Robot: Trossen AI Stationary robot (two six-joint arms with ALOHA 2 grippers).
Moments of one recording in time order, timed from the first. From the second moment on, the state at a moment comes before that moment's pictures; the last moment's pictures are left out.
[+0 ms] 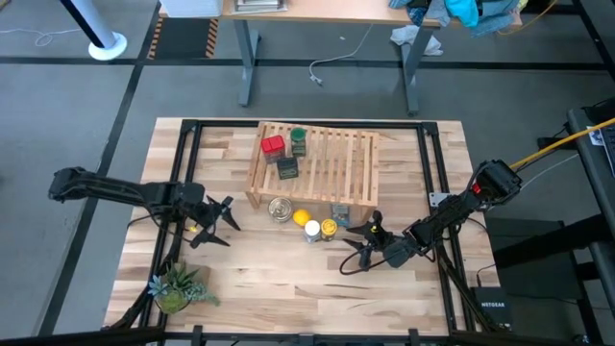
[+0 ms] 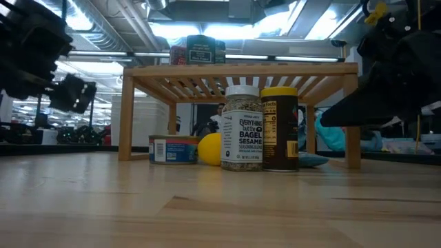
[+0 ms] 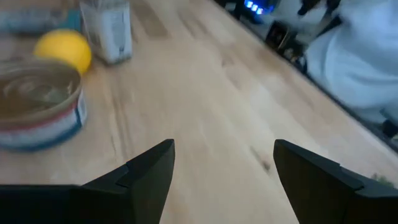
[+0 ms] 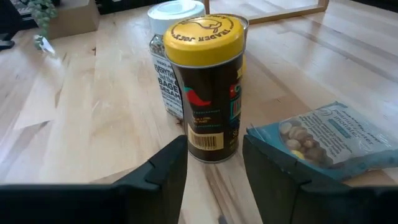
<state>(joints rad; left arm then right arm) -0.05 0.47 0.04 -0.03 0.42 0.03 0.61 1.60 0.38 0.64 0.79 0.57</state>
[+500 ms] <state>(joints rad) -0.06 0.16 0.04 -0.02 0.42 0.03 0.61 1.60 0.39 0.66 0.79 0.57</state>
